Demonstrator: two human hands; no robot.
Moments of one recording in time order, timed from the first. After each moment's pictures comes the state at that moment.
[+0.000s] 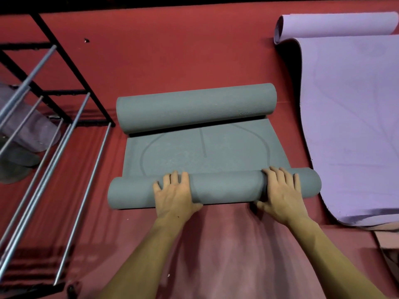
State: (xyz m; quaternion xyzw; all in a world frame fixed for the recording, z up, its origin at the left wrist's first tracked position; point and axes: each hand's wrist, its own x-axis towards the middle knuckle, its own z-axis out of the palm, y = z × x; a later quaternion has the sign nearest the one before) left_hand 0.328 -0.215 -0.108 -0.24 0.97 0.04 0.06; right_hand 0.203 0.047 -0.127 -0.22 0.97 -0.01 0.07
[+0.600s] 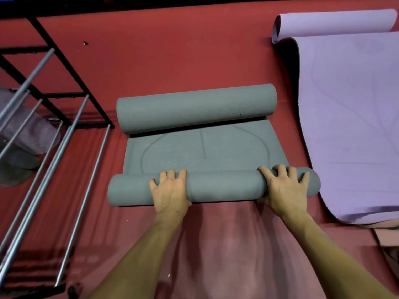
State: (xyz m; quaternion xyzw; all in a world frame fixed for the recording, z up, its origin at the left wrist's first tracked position) left_hand 0.318 -0.225 -0.110 -0.26 0.96 0.00 0.06; right_hand 0.198 0.042 -0.116 -0.18 0.98 0.07 0.01
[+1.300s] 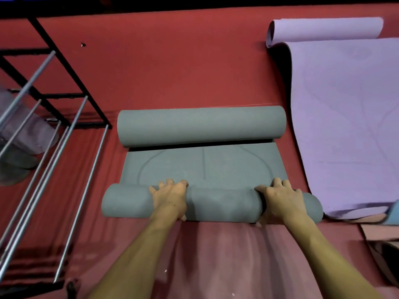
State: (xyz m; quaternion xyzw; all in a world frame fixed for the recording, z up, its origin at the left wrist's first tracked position) left_hand 0.321 -0.220 -0.082 -0.25 0.92 0.07 0.28; right_hand 0.228 0.044 -0.063 -0.19 0.95 0.11 0.23
